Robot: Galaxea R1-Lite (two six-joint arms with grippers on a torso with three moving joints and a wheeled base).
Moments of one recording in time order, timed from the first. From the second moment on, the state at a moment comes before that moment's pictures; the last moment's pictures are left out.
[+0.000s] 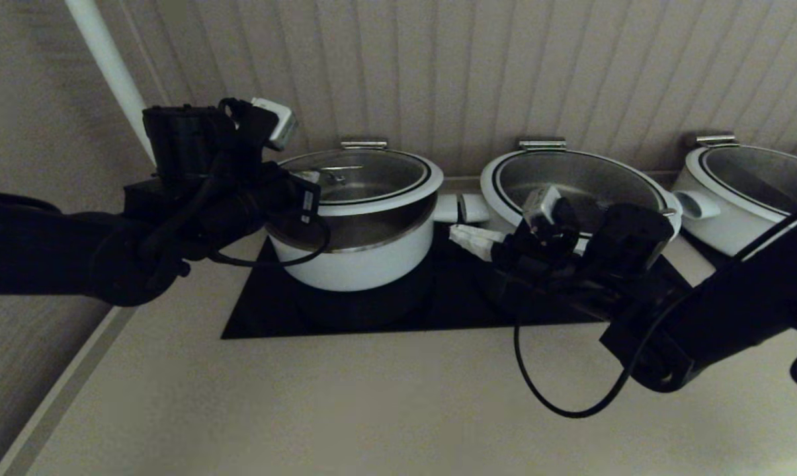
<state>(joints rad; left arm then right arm) -0.36 1.80 -1.12 -0.59 0.07 0.22 0.44 2.07 -0.89 -1.38 0.55 -0.19</state>
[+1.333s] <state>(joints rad) -0.36 1.81 -1.13 -0.59 0.07 0.21 0.48 2.15 -1.04 -1.36 0.53 -0.19</state>
